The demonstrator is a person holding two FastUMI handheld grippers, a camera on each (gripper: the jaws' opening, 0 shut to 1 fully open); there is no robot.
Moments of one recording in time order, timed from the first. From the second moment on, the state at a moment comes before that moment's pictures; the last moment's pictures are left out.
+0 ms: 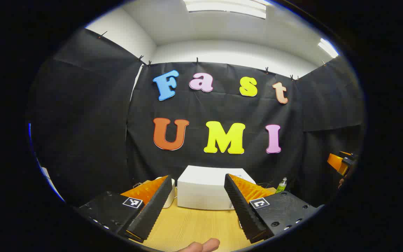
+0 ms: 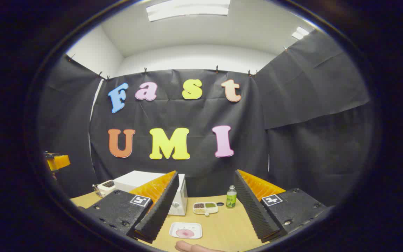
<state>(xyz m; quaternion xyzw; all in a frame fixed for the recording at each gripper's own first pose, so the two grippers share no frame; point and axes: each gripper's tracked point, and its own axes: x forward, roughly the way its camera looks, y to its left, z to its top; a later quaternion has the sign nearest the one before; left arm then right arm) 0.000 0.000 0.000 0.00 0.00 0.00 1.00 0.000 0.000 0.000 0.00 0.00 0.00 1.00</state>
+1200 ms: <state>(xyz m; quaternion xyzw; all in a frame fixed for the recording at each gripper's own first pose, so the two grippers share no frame) 0.151 -0.098 -0.129 -0.01 0.05 -0.05 1.00 0.040 -0.033 -0.029 0.01 -0.01 0.00 1.00</state>
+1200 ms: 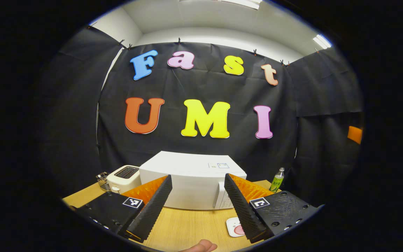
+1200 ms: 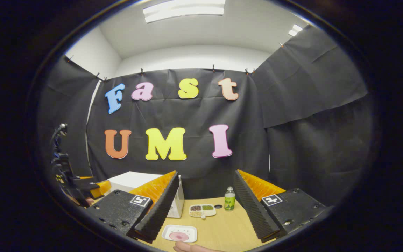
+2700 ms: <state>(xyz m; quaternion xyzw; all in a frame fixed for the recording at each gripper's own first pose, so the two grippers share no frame) 0.315 -0.185 -0.322 0.03 0.09 -0.08 0.99 0.090 -0.090 -0.136 0.01 0.06 0.02 1.00</state>
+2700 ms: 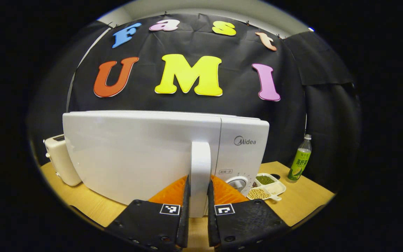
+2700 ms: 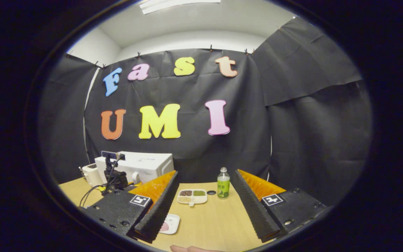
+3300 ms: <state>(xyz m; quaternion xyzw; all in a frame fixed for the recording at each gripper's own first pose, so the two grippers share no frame) 0.260 -0.175 -0.317 0.02 0.08 -0.11 0.99 0.082 -0.100 -0.143 -0.01 0.05 -0.01 1.00</state>
